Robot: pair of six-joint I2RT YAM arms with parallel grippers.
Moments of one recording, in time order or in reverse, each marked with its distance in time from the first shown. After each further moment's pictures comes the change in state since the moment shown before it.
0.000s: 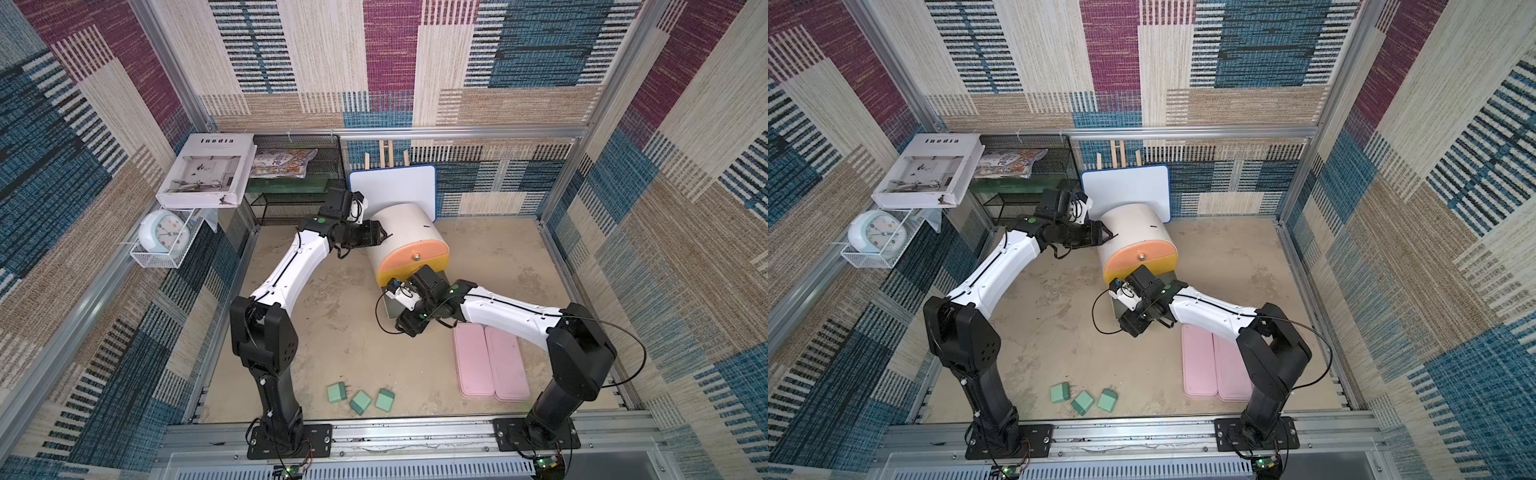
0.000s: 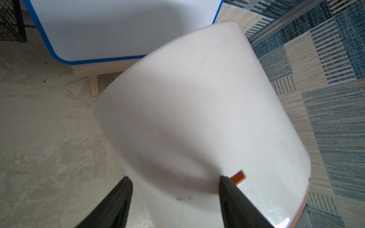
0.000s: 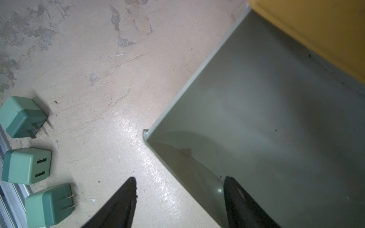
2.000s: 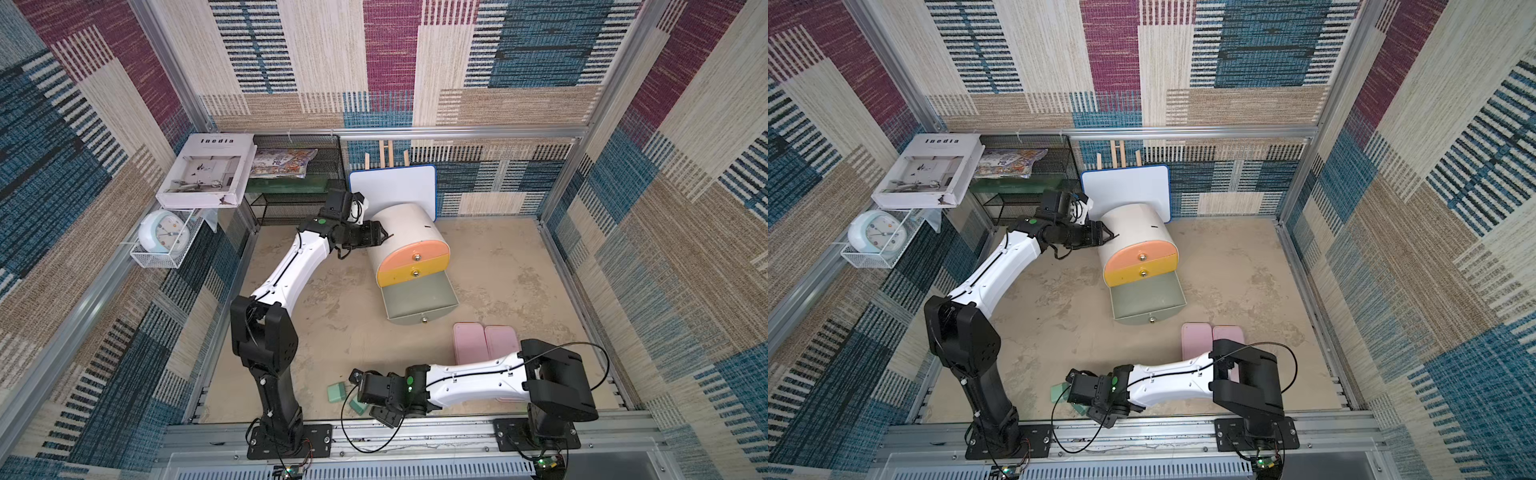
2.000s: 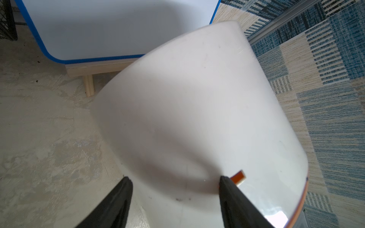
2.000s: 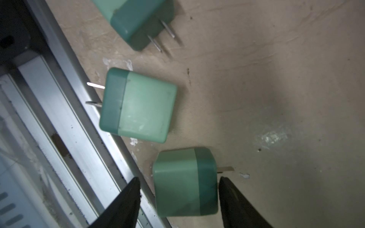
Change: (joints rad) left arm 0.000 0.004 -0.015 0.022 0.020 -0.008; right arm 0.652 0.102 -0.063 -0.034 0.338 0.390
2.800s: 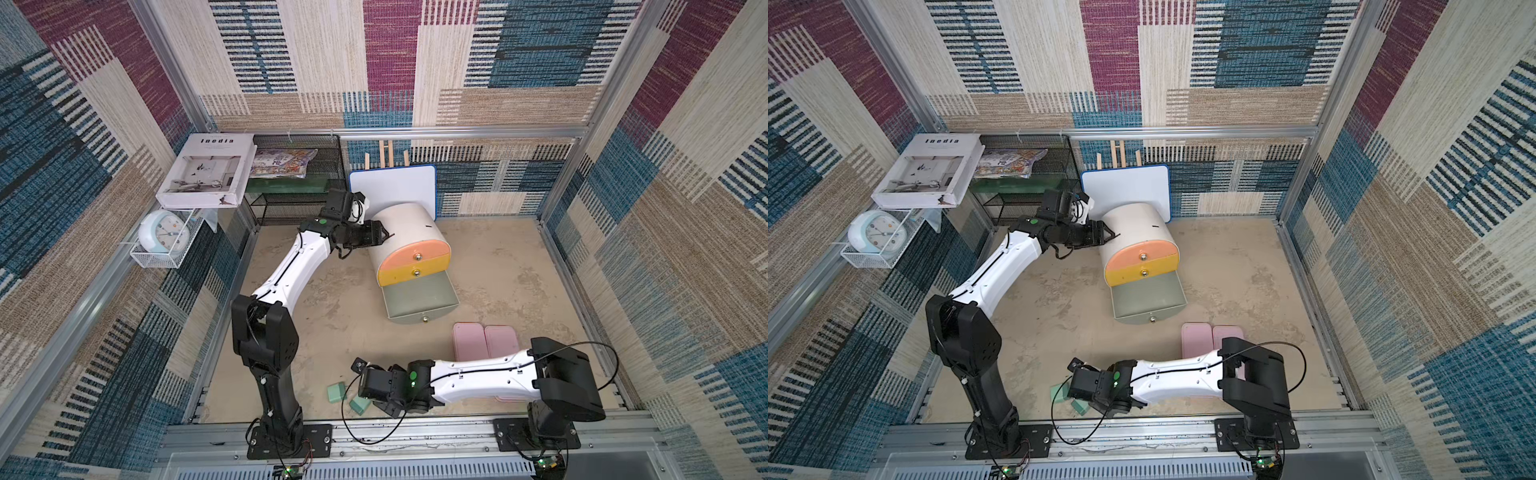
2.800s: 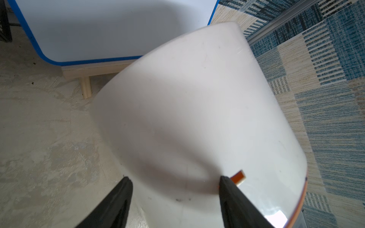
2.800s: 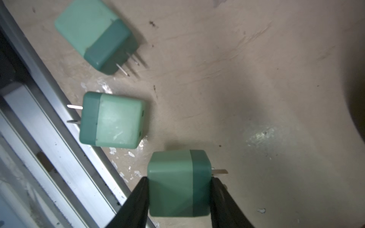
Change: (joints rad) left arm -0.002 0.007 0.003 0.013 0.006 -0.004; right arm -0.042 -0.076 0.025 -0.040 0.103 0.037
